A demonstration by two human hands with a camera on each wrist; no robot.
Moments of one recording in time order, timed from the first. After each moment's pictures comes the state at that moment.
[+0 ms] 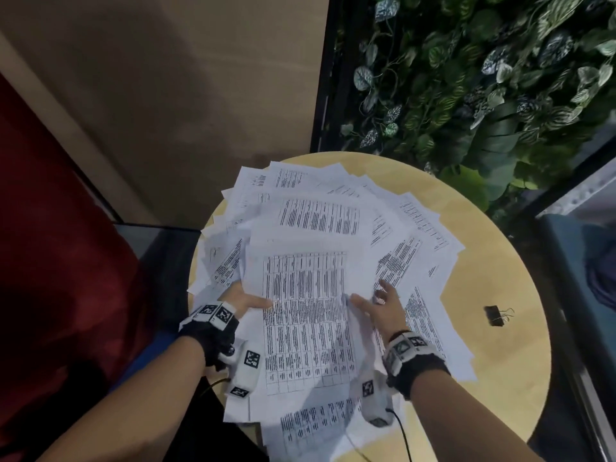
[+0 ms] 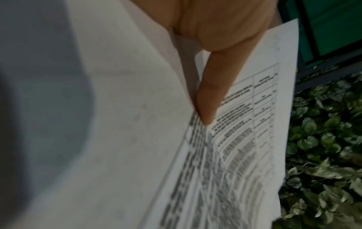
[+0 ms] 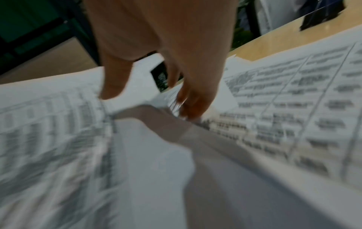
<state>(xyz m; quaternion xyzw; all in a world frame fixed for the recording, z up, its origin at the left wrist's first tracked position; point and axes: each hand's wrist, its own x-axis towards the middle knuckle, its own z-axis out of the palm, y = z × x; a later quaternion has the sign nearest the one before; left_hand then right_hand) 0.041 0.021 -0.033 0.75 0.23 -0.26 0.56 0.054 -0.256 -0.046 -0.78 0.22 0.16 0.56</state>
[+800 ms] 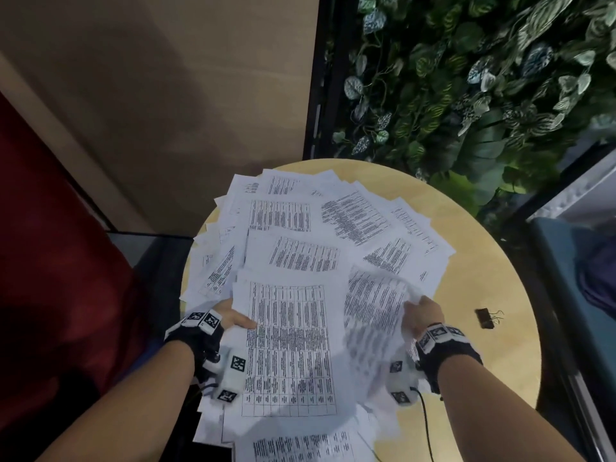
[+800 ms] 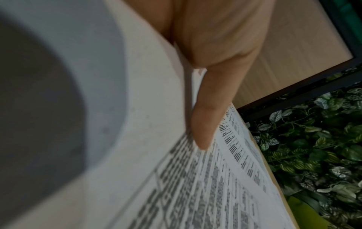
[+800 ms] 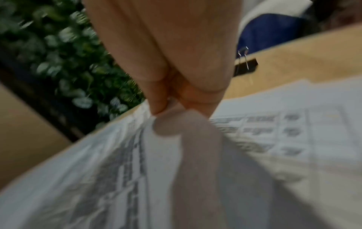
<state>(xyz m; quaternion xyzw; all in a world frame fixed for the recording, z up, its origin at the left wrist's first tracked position) 0.039 0.032 -0.033 0.76 0.16 -0.41 0.47 0.074 -0.326 -0.037 -0.85 0.35 0.17 0.36</state>
